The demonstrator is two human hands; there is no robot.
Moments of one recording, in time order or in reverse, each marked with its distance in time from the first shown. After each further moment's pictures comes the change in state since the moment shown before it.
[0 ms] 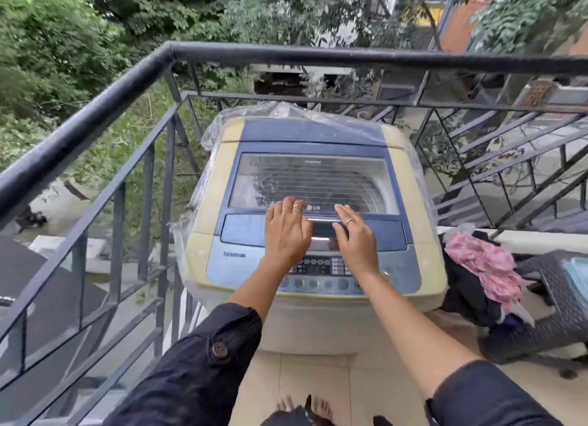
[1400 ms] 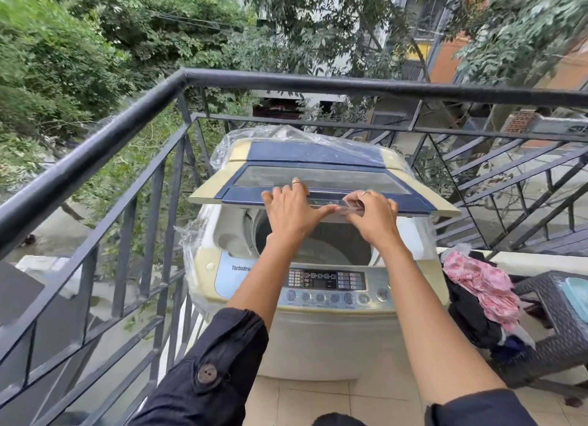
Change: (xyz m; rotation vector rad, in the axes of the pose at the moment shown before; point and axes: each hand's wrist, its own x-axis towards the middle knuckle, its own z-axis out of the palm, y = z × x) left_hand 0.045 0.022 -0.064 0.065 -0.042 -0.182; right_hand 0.052 -0.051 -0.058 -0.252 -0.032 0.014
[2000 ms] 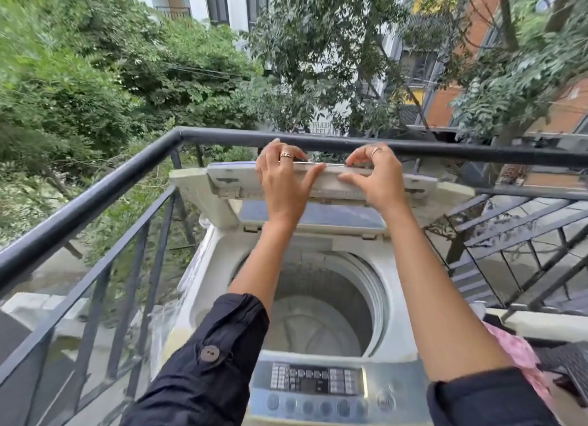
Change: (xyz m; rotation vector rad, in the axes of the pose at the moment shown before) left_hand 0.150 0.046 -0.042 -0.456 0.652 0.177; right_hand 0.157 -0.043 -0.082 0.343 0.264 -0.207
